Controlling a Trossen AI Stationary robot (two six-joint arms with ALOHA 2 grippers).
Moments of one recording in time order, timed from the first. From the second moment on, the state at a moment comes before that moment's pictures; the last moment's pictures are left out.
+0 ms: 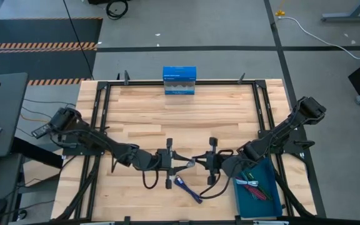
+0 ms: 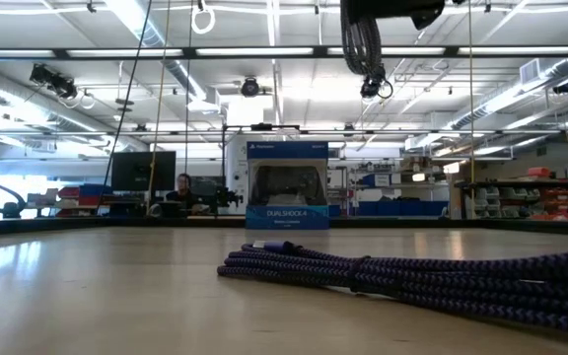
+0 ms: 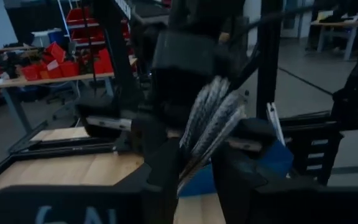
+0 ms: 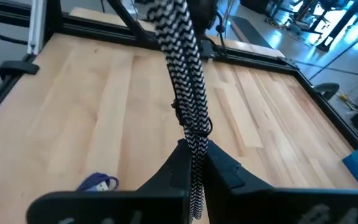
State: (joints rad) left arm -0.47 1.63 0.99 0.64 -0.46 0.07; right arm 0.55 1.50 0.92 0.07 0.69 0.10
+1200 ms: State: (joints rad) left arm -0.53 1.58 0.99 0.53 -0.56 0.04; right arm 0.69 1.11 0.92 -0.80 0.30 0.88
